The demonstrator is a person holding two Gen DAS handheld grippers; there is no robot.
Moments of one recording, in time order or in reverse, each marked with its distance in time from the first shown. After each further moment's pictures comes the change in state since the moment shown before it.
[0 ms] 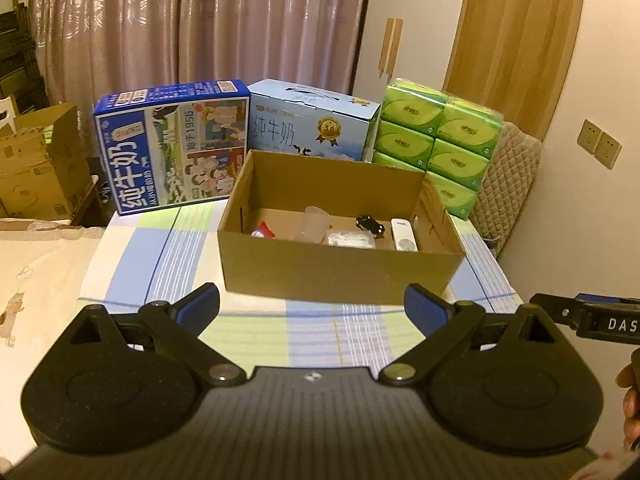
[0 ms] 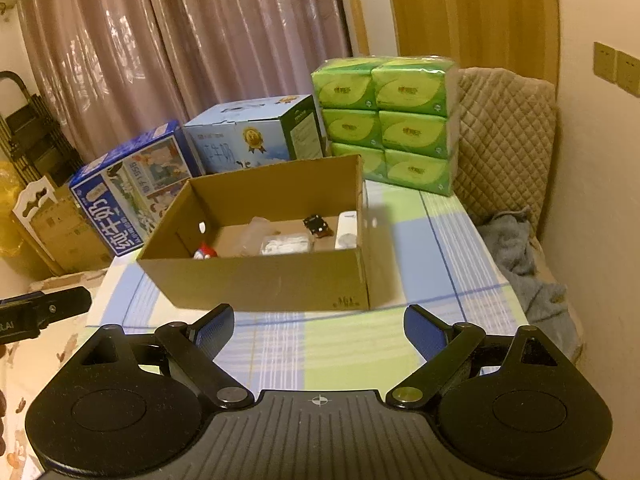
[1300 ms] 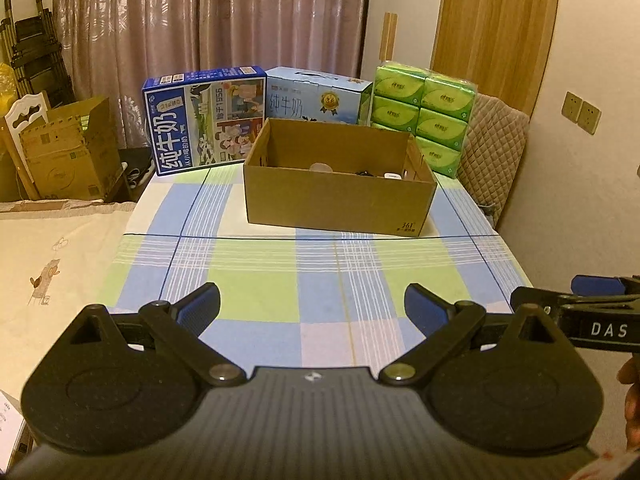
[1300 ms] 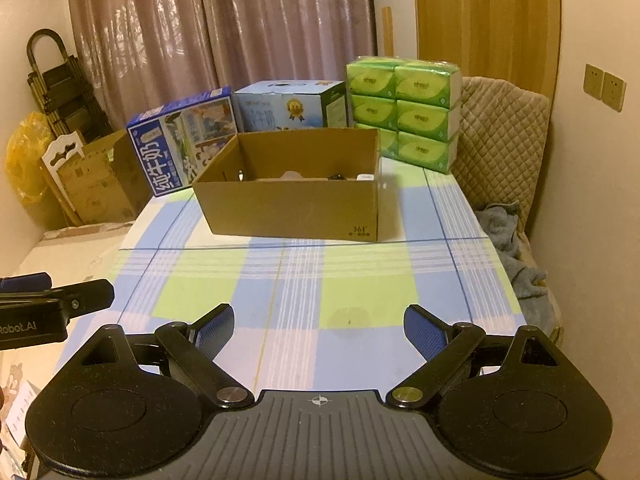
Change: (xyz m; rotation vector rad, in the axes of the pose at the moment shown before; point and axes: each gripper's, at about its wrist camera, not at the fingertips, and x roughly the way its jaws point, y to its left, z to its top) left arm -0.120 -0.027 -0.103 0.012 0.007 0.061; right arm -0.108 0.039 -0.105 -0.113 0.006 0.002
